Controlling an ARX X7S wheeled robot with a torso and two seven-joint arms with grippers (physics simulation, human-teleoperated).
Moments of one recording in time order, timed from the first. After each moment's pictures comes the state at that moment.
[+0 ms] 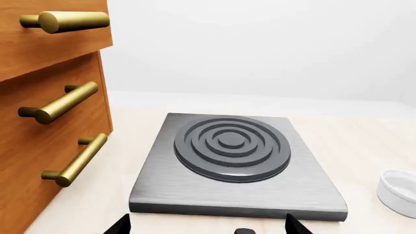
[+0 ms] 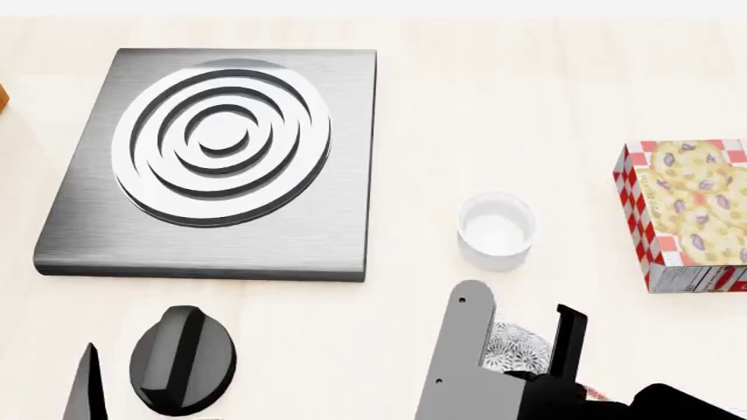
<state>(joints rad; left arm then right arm) 0.10 -0.39 0.15 0.84 -0.41 -0.46 -0.48 1.04 0.92 -0.95 -0.64 0.38 1.20 -0.65</state>
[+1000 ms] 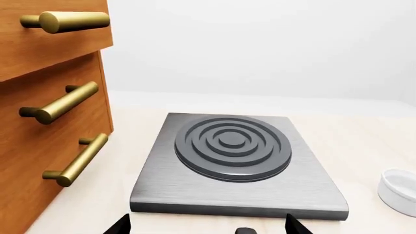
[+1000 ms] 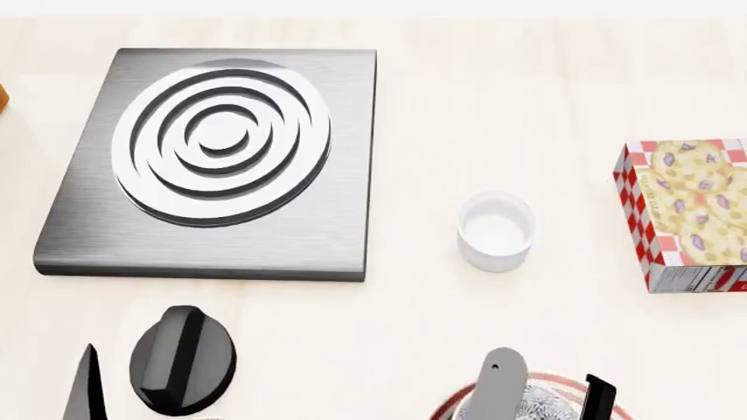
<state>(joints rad) 0.10 -0.41 0.17 0.83 -0.41 -0.45 -0.50 0.83 1.01 -0.86 -0.70 0.46 1.17 -0.51</state>
